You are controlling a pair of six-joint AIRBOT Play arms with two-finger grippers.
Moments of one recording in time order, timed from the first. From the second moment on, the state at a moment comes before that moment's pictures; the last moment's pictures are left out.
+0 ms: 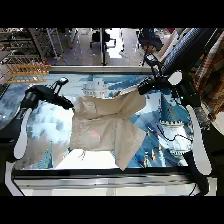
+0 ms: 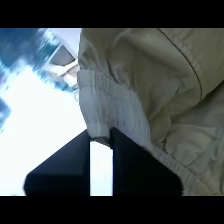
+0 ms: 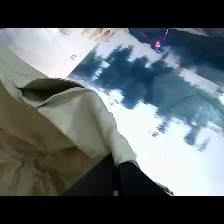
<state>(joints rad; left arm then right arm) 0.02 -2.00 1.92 -2.10 1.12 2.43 0.06 -1.70 1.89 -1.13 1.04 0.91</state>
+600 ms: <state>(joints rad) 0.02 -1.74 1.92 -2.10 1.20 2.42 0.06 -1.56 1.89 -1.14 1.18 0.94</state>
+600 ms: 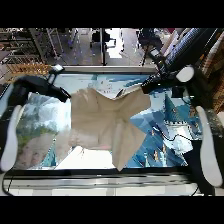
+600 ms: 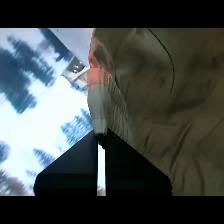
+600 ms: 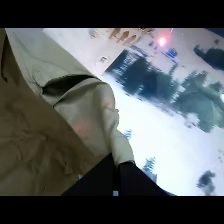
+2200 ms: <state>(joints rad) -0.03 -1.54 1.82 -2.07 1.26 2.16 0.06 -1.43 1.70 -1.47 1.08 1.07</state>
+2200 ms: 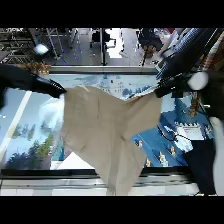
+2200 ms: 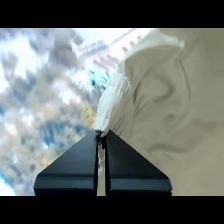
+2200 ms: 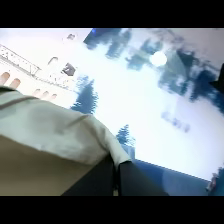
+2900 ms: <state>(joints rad) 0.08 -1.77 1.91 -2.05 1.40 2.27 0.10 -1.34 1.63 -1.12 1.65 1.21</state>
